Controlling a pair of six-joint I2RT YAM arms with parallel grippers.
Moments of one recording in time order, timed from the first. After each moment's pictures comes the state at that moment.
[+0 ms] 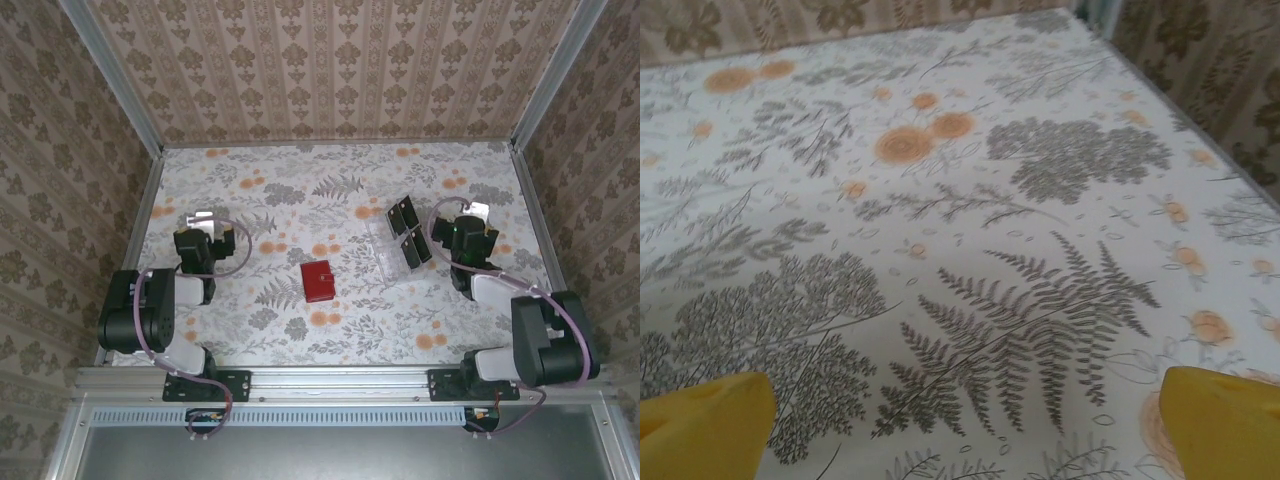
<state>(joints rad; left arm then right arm) -0.04 1.54 0.37 0.79 -0.14 0.10 0.06 1.37 0.46 0.41 0.38 0.17</state>
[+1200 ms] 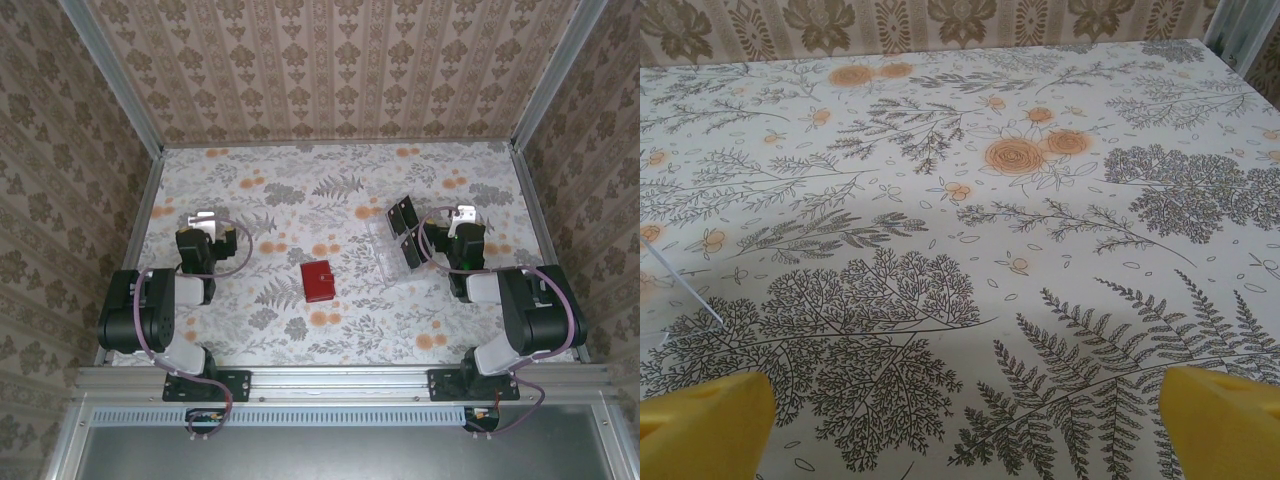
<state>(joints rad) -0.04 1.54 0.37 0.78 -0.12 0.10 0.02 1.53 0.39 0.76 0.16 0.06</state>
